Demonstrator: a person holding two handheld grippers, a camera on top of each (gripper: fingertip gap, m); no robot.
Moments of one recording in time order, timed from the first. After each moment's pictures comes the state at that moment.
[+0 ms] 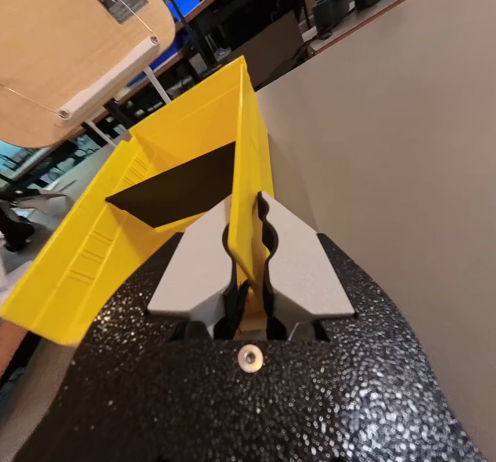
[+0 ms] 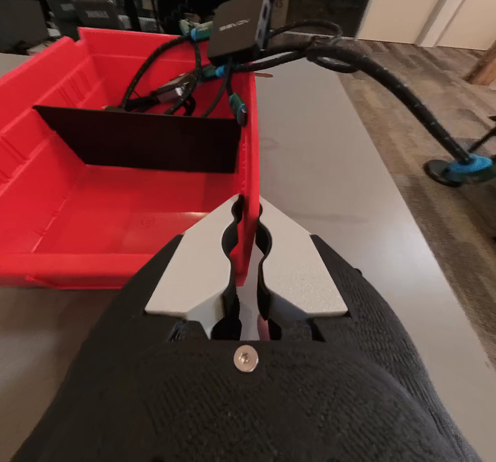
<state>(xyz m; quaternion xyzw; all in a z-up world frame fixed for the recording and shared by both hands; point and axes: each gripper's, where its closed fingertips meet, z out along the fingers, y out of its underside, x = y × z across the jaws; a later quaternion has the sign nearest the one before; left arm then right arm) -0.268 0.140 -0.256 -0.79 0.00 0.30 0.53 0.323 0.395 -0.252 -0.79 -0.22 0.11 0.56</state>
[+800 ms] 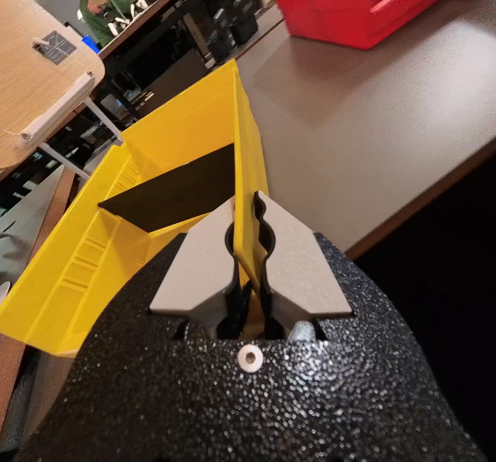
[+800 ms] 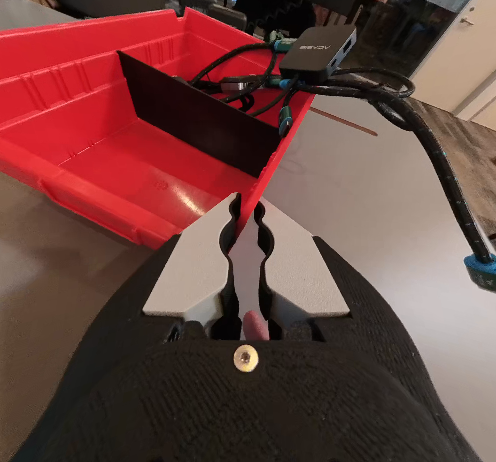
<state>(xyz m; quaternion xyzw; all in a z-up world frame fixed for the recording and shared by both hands) -0.200 0.003 -0.243 -0.80 0.16 0.18 0.55 0.141 0.361 -0.252 -0.74 -0.35 0.10 0.57</state>
